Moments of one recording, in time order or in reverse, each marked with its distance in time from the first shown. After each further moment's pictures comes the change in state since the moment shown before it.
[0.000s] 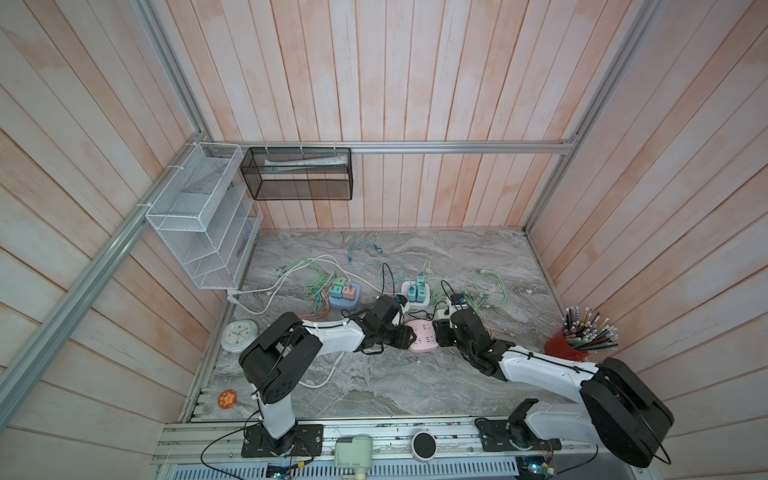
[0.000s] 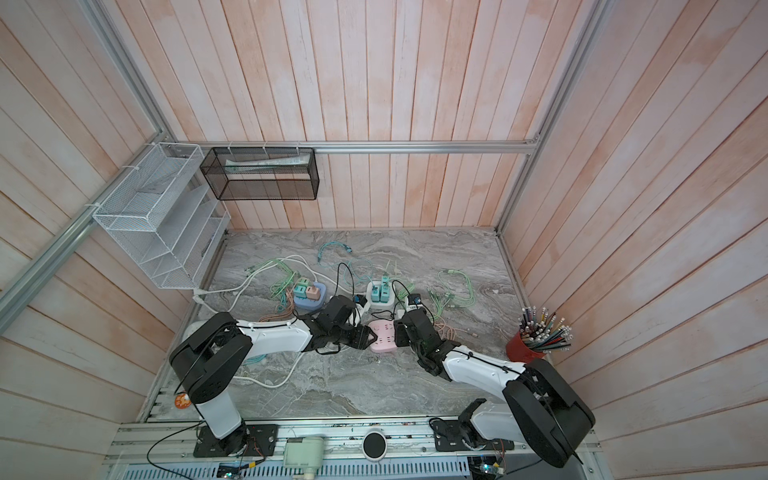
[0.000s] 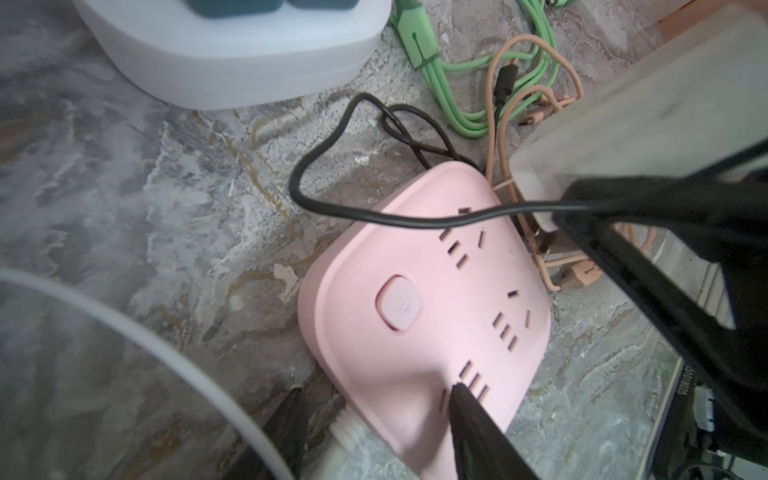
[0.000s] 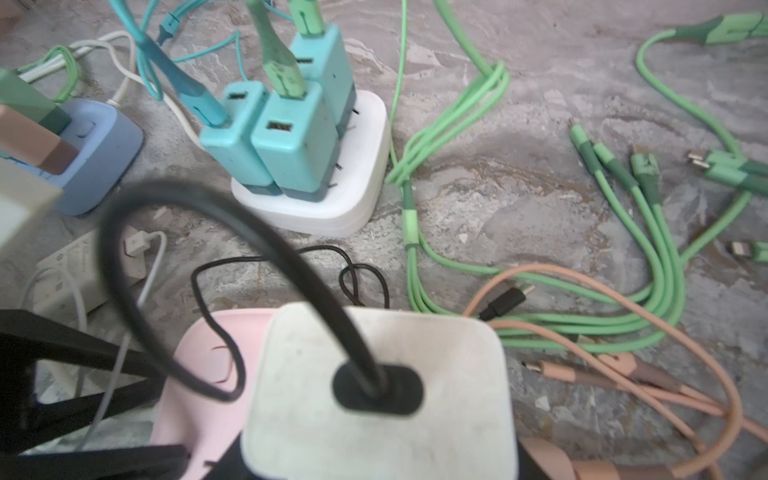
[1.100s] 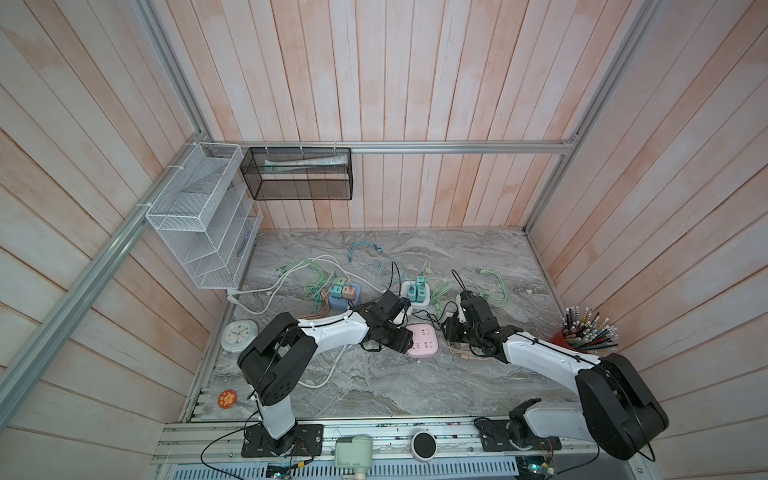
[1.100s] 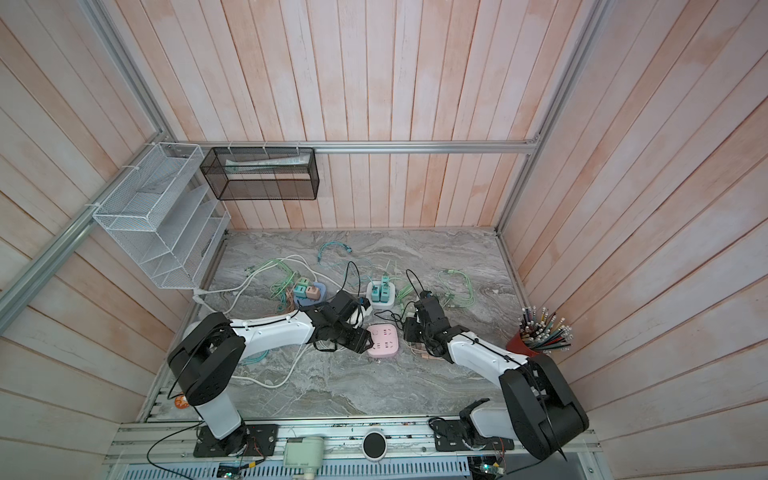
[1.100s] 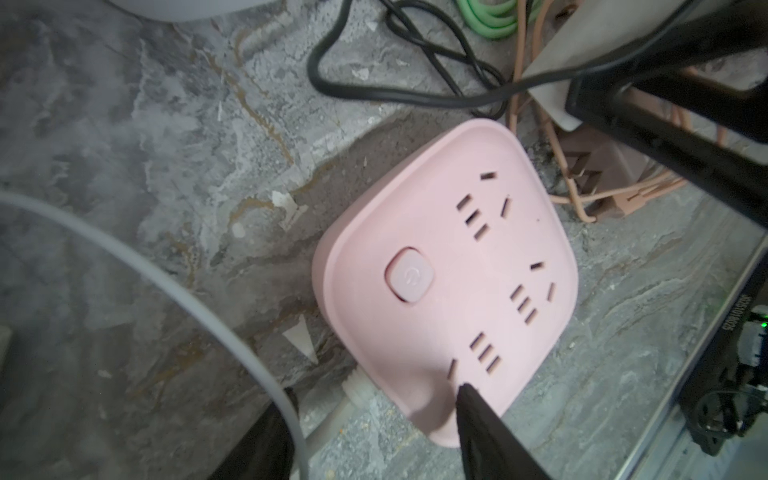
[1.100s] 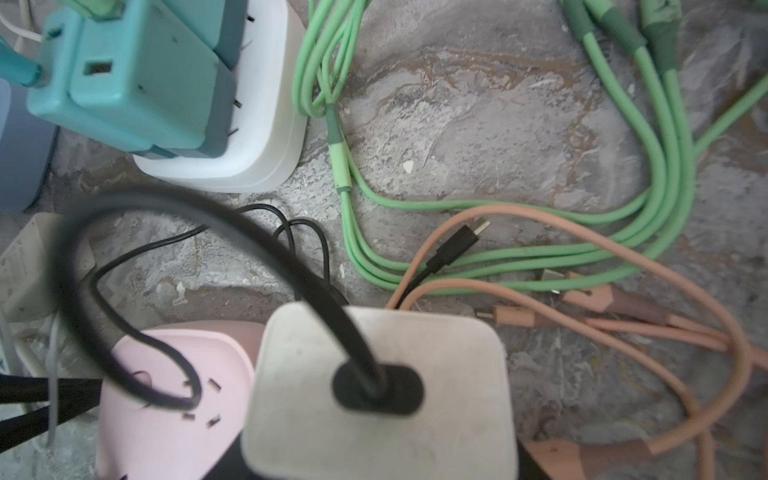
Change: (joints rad) left arm -0.011 -0.016 0.144 -0.343 -0.008 0.114; right arm -0.179 0.048 0.113 -0.267 -0.227 0.060
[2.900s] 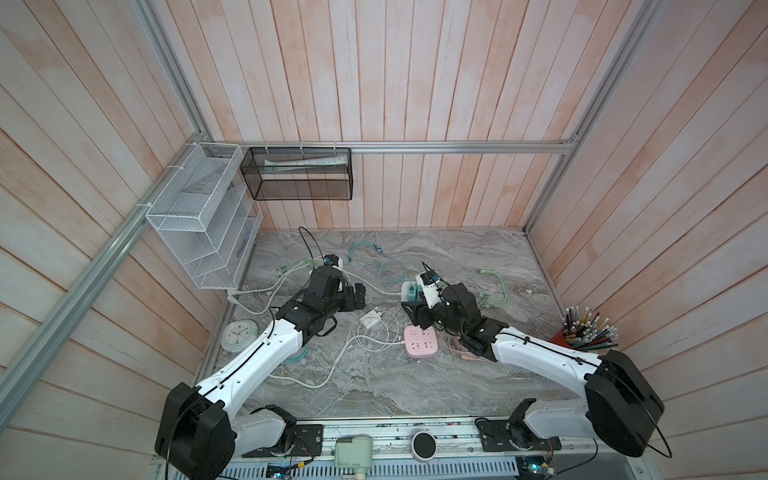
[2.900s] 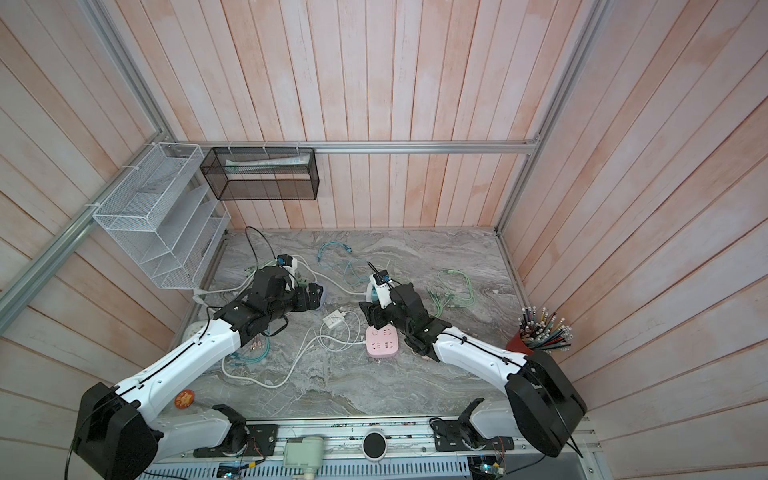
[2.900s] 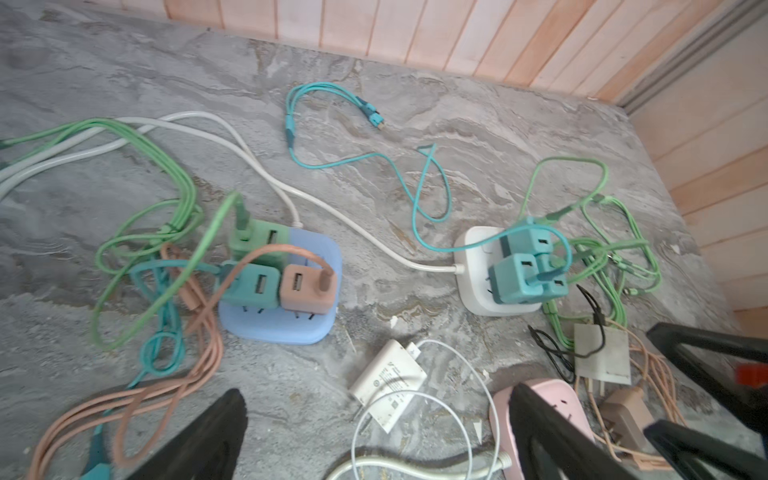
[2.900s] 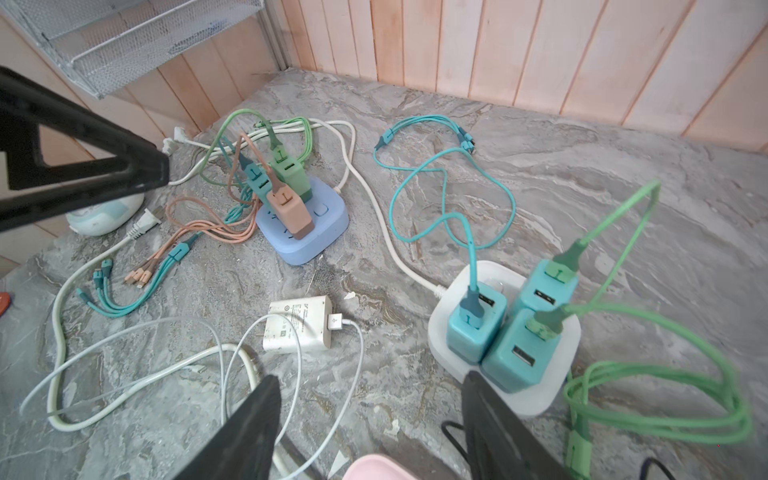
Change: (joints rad) left arm 0.357 -0.535 -0.127 -0.021 -0.328 -0.105; right arm 0.250 0.042 0.193 0.311 -0.059 -0.373
